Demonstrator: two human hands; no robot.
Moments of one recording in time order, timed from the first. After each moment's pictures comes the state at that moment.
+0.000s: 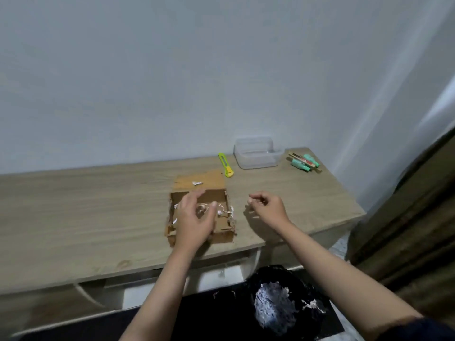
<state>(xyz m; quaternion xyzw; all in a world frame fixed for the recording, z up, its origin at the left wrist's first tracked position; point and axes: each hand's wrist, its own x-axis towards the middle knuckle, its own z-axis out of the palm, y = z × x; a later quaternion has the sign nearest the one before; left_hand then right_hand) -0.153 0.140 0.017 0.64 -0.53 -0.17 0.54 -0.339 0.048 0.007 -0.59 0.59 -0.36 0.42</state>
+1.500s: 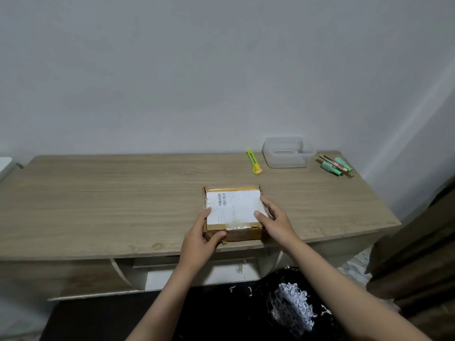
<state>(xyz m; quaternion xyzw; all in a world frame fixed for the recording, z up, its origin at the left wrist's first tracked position) -0.102 0.201 -0.037 0.68 -0.48 -0.27 0.48 -0.291 0.098 -0.007 -0.59 0.50 -0.33 0.53</state>
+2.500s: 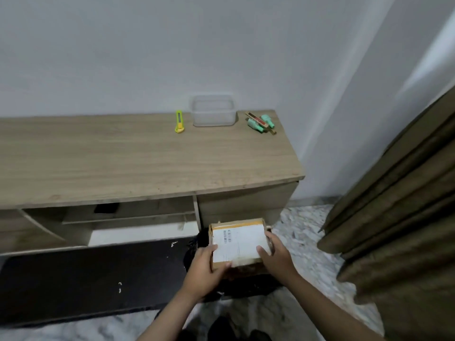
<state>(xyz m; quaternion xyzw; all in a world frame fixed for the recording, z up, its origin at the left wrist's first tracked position) -0.420 0.260 -0.118 0.73 -0.51 -0.37 0.28 -0.620 0.174 -0.112 -0.61 0.60 -0.22 0.47</state>
